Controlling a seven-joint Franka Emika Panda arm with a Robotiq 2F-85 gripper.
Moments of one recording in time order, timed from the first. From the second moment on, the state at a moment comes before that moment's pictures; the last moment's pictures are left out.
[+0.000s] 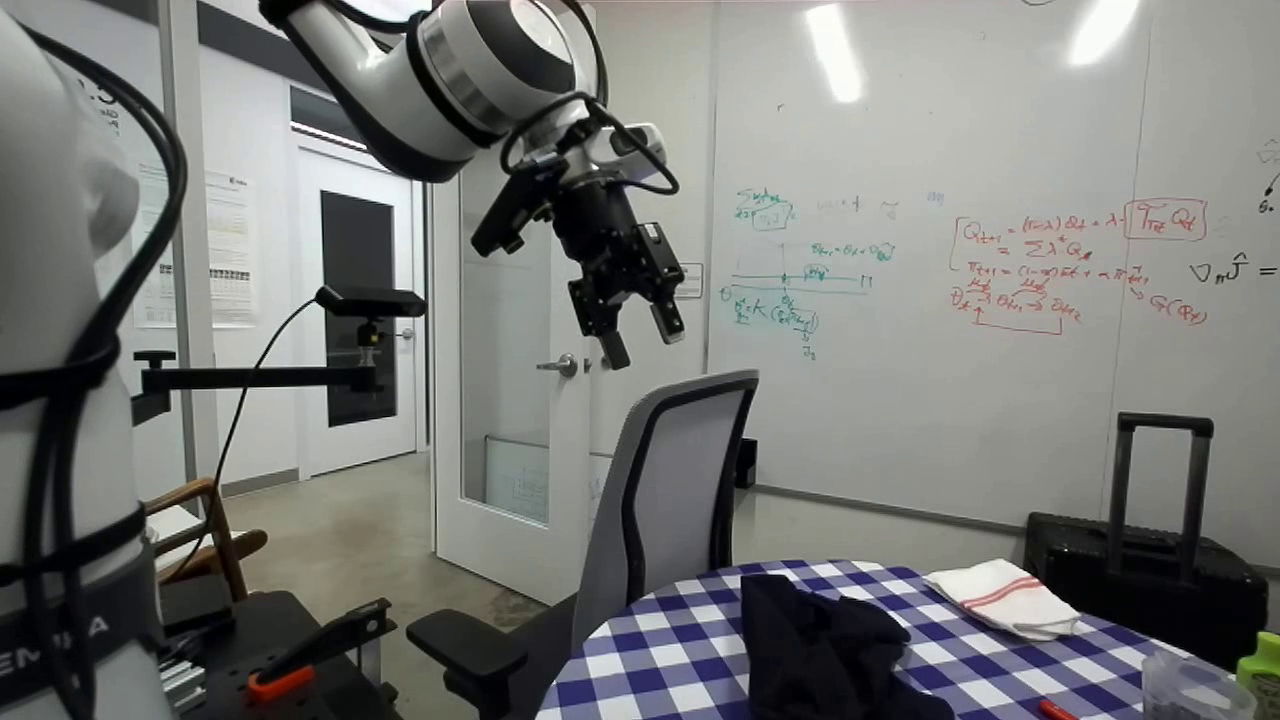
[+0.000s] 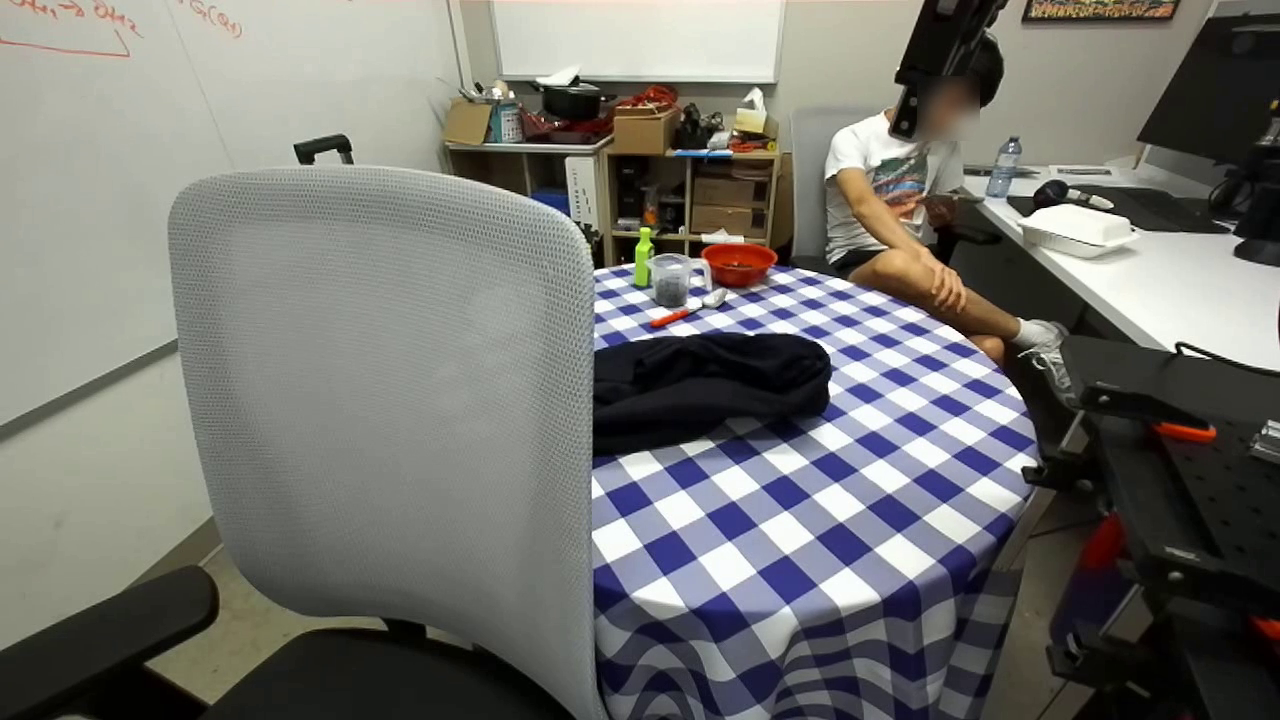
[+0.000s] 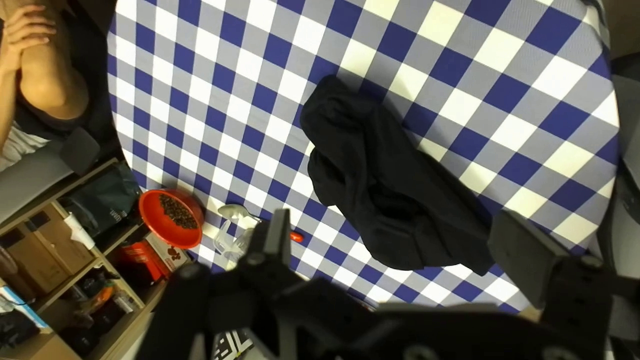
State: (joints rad) arm -0.25 -0.49 0.29 -2.73 -0.40 2.39 0.49
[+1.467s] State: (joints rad) arm -0.24 0.02 0.20 -2.46 -1.12 2.42 1.13
